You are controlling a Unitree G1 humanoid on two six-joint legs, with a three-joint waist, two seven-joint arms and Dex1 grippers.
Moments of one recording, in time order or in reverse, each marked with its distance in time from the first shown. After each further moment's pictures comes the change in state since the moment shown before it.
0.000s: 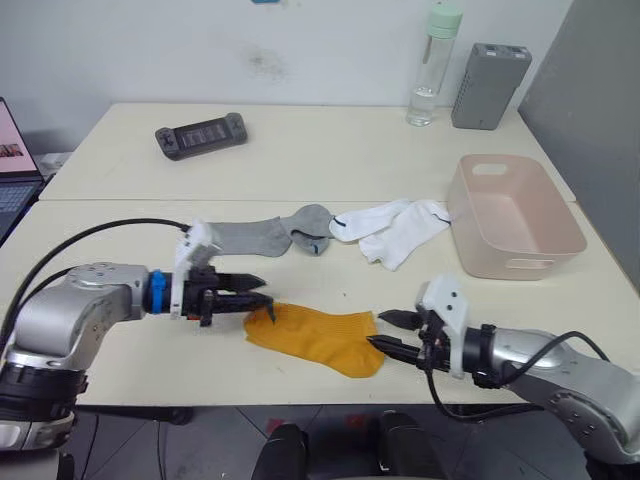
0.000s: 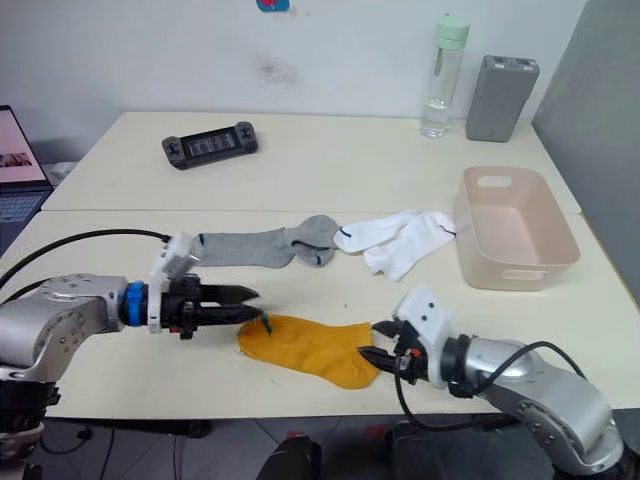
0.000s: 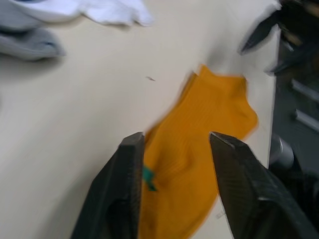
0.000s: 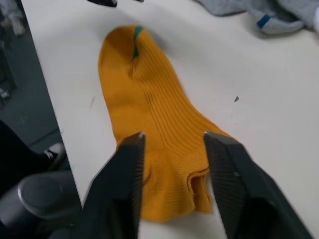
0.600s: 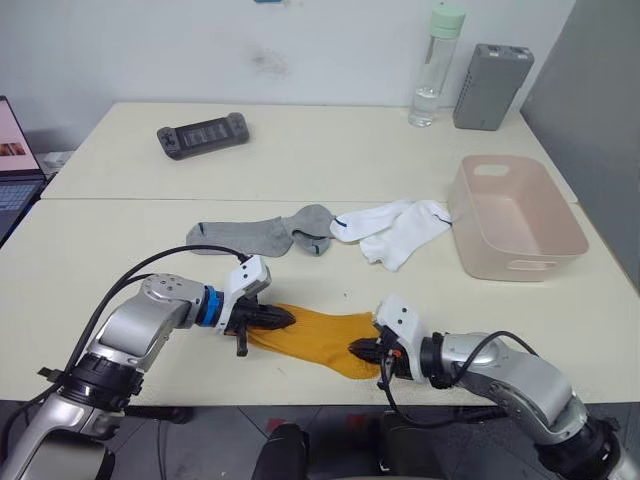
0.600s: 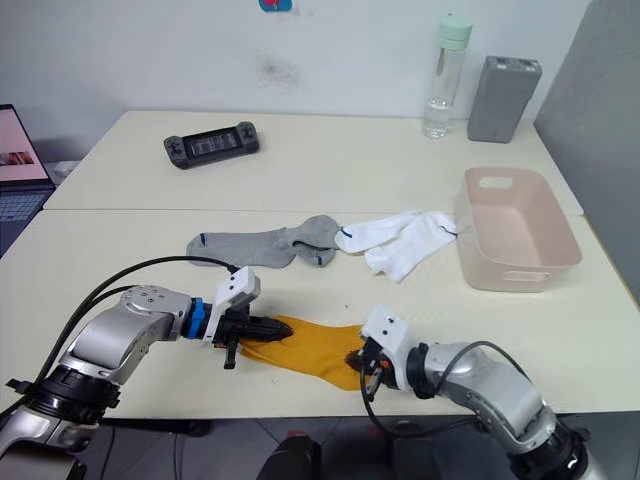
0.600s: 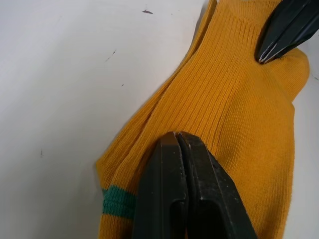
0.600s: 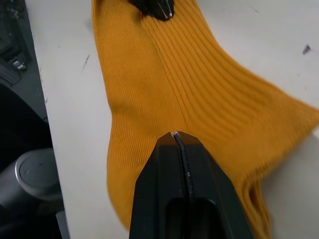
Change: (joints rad) left arm -0.042 -0.129 -0.172 0.194 0.218 -0.156 0.034; right arm 0.014 0.040 0.137 0.132 -0.138 -0.021 0.062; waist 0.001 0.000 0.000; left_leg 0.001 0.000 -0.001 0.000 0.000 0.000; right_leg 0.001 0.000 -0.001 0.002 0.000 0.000
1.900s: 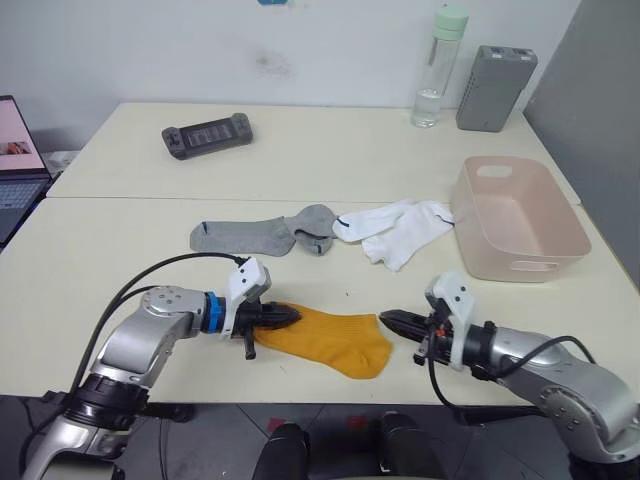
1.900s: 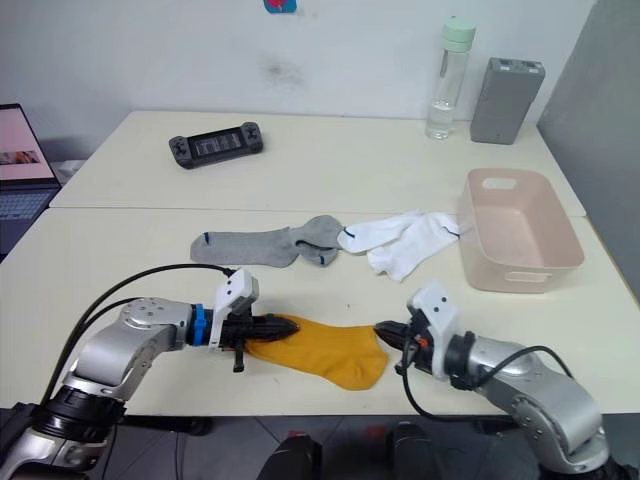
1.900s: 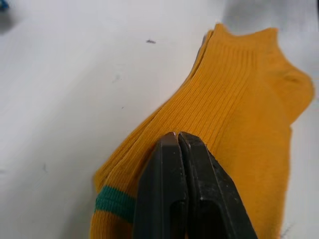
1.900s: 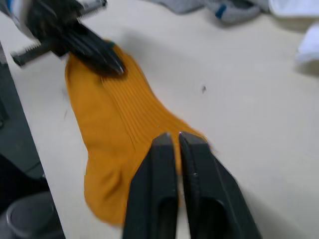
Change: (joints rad) left arm 0.077 -0.029 0.098 -0.126 -0.033 -0.021 0.012; right arm 0.135 0.001 -0.362 -0.141 0.164 0.094 -0.018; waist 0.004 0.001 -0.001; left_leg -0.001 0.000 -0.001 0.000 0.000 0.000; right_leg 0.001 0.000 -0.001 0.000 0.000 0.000
